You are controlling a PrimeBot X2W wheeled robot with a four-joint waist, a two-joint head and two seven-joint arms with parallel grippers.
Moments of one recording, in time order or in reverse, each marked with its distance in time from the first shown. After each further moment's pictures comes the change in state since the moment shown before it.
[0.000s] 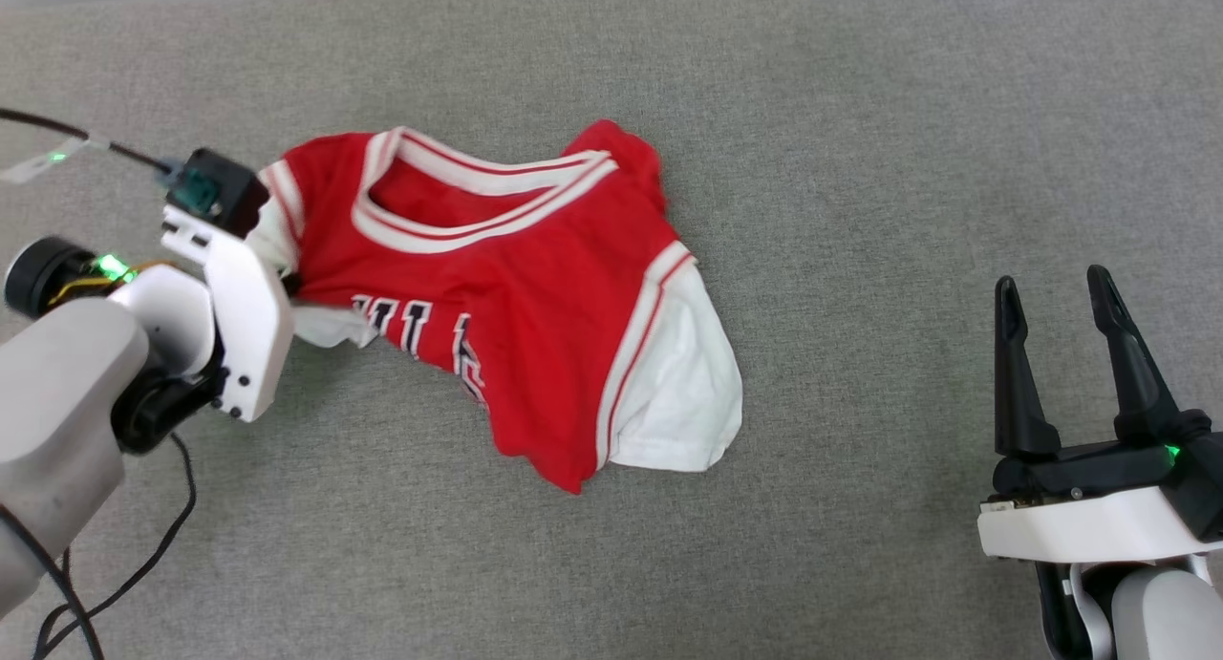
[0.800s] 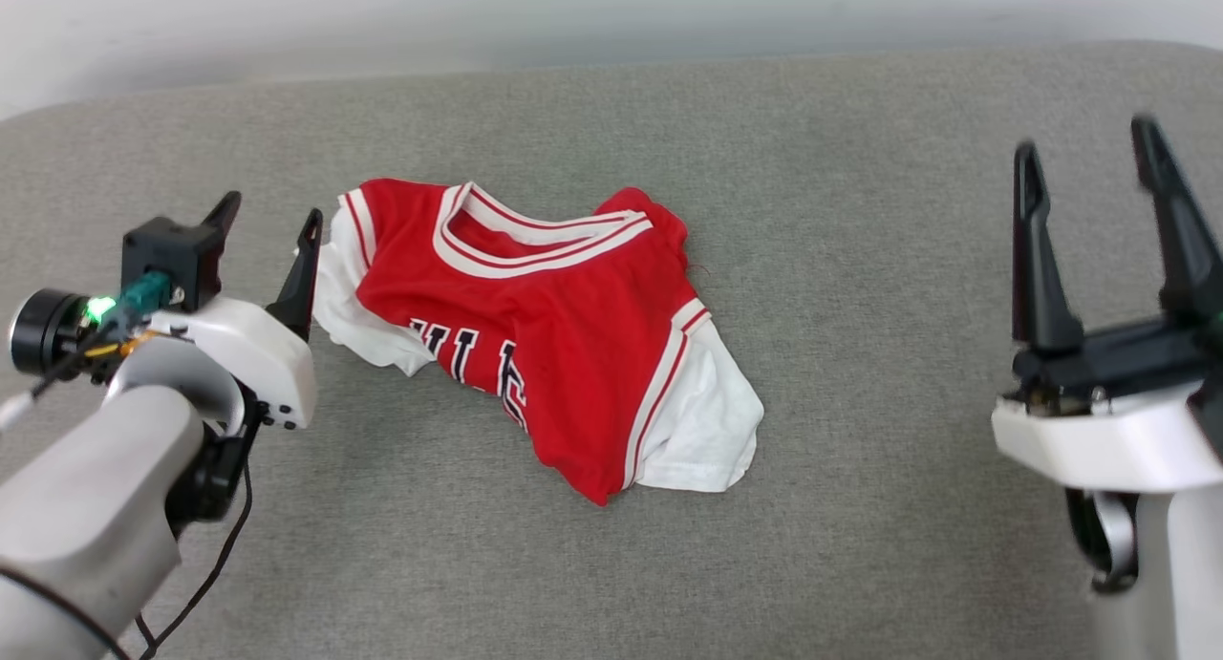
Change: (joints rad) left arm 0.228 -0.044 0.189 -0.091 0.091 0.294 -0.585; right arm -0.163 -0.025 0.028 -0.082 -0.122 0.000 0.000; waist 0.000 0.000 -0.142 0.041
